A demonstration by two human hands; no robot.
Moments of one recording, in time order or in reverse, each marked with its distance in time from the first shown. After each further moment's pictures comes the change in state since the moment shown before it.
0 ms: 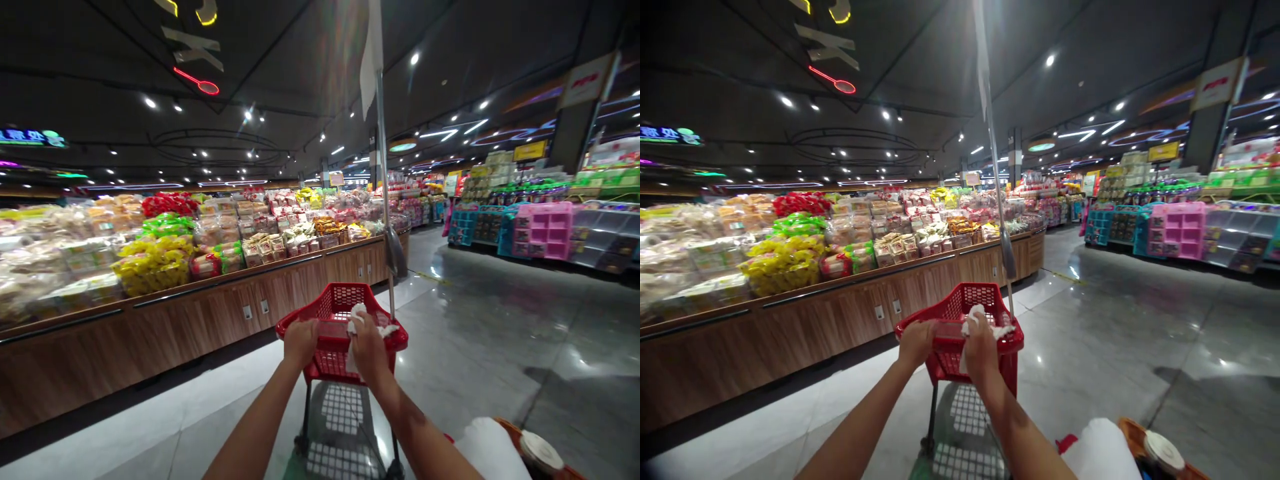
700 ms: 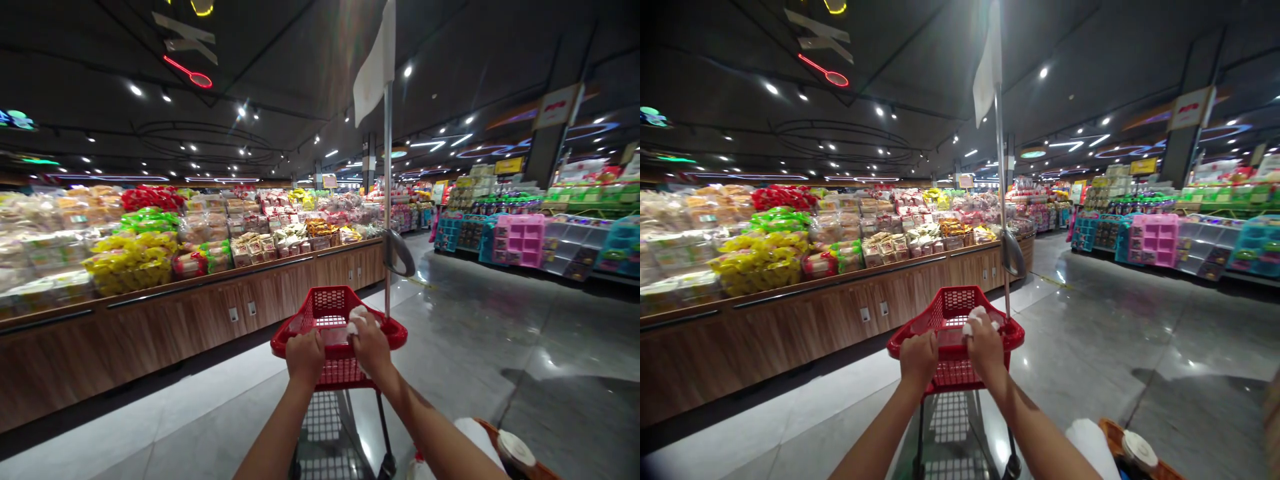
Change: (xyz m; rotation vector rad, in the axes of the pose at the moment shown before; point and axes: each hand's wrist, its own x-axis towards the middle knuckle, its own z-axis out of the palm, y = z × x) left_hand -0.021 0.050 0.014 0.036 0.110 -0.159; right_hand 0.012 0.027 -0.031 -0.122 -0.109 -0.042
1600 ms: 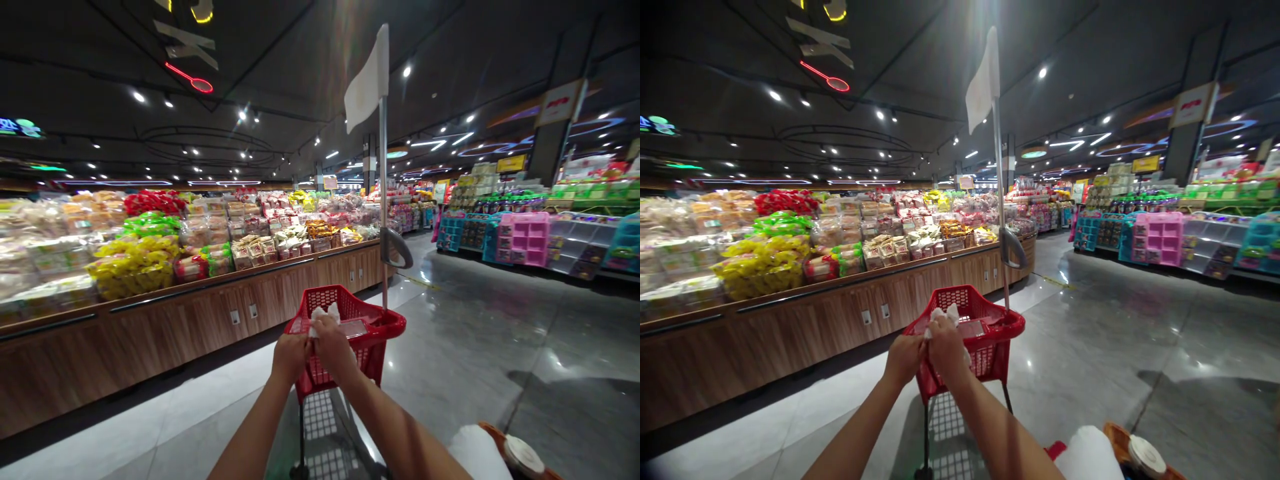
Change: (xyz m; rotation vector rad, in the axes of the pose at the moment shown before) left_hand 0.016 -0.047 0.003 -0.036 -0.088 0.287; right_hand 0.021 -0.066 0.043 0.162 -0.064 -0.208
